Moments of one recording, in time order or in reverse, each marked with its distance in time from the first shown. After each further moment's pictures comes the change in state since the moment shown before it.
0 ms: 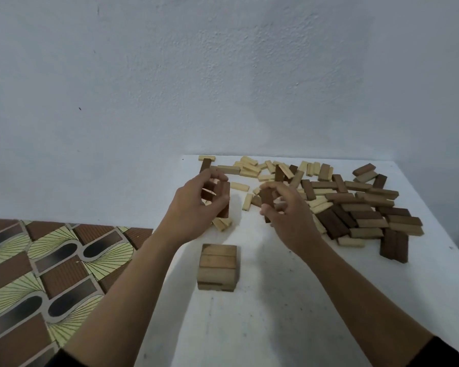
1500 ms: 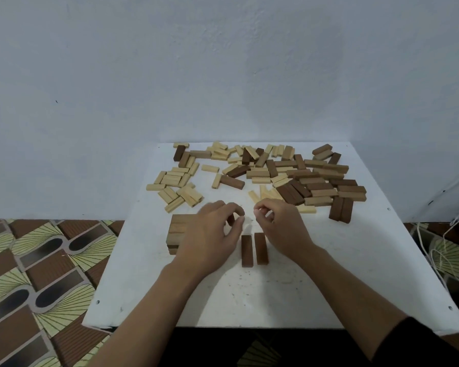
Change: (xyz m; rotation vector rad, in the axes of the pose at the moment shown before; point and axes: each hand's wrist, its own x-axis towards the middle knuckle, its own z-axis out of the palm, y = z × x) left_hand -0.098 0.035 0.097 0.407 0.014 0.273; right_hand -0.082 0.047 -0.051 -0.291 0.004 -0.119
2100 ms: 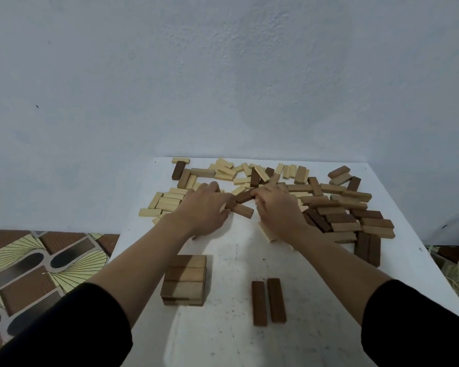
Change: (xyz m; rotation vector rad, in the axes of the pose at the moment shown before) left_hand 0.140 -0.098 0.010 0.385 -0.464 -0.008; right_hand 0.125 0.029 0.035 -0.386 -0.083 -0.101
